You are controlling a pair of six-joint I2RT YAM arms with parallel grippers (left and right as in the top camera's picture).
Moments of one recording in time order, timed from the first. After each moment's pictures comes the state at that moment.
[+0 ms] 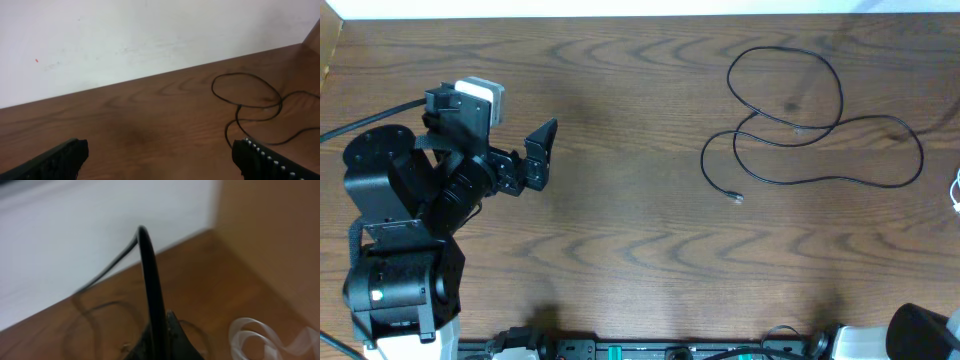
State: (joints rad) left arm 0.08 0.96 1.33 -0.78 0.43 0.14; right arm -0.37 1.58 2.09 -1.02 0.09 0.19
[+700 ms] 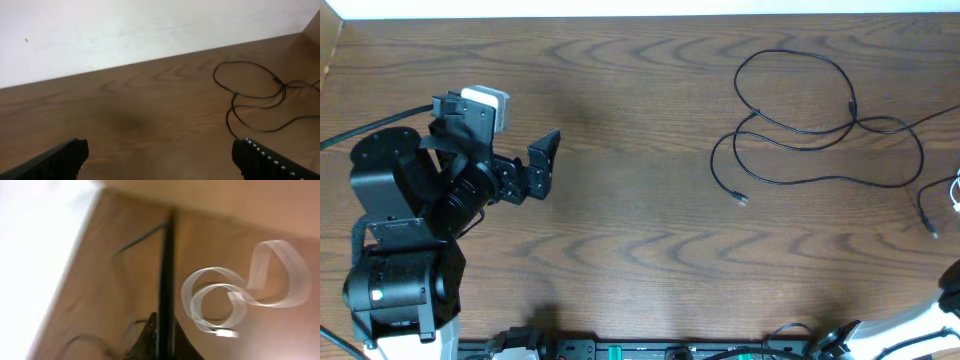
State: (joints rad) left arm 0.08 0.96 1.33 -0.86 0.43 0.14; right arm -0.84 1.92 2.09 -1.02 -0.16 0.47
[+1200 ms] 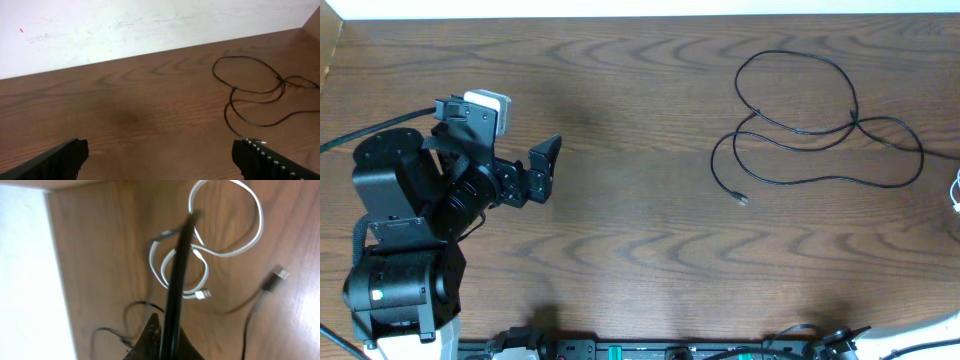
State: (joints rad) left arm 0.08 0.96 1.33 -0.89 0.43 0.14; right arm -1.13 2.00 2.09 -1.20 -0.37 0.60
